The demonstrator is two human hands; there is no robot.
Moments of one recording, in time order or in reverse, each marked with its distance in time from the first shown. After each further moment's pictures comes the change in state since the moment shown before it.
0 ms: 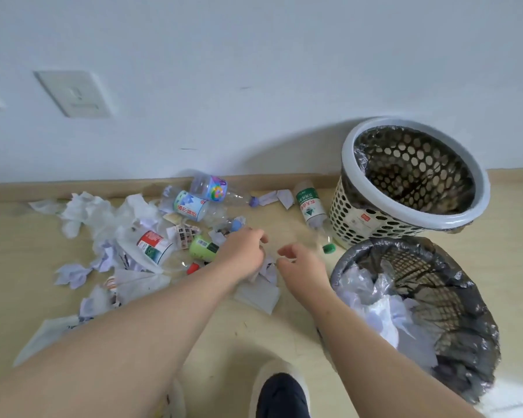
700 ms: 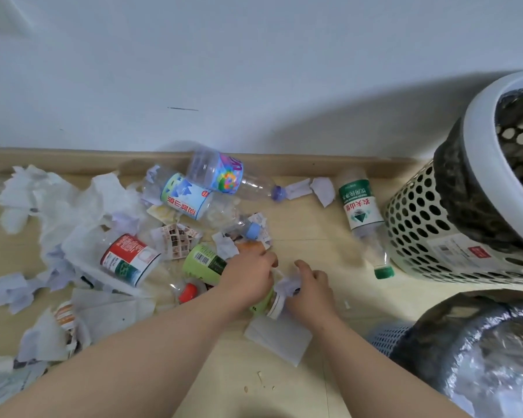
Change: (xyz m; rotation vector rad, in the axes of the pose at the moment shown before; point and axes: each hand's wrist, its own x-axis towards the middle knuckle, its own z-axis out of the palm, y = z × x) left_hand 0.139 -0.105 0.090 0.202 -0.138 0.099; right_hand 0.164 0.078 0.100 -0.313 -0.201 0.181
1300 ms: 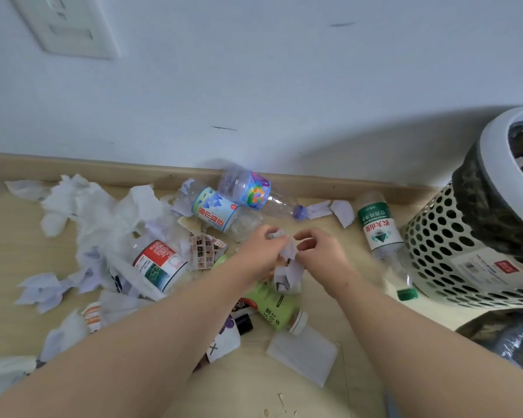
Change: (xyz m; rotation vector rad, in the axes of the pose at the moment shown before) left_hand -0.009 -0.009 -0.049 -1.226 0.148 -0.313; right_hand 0.012 -0.070 -0.033 0.376 0.151 -0.249
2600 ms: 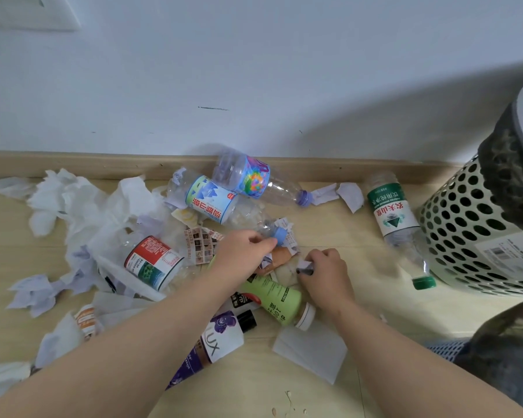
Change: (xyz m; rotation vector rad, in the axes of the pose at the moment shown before) left_hand 0.007 -0.021 -0.020 0.390 0.119 0.072; right_hand 0.007 0.062 0.027 -0.432 0.038 0.007
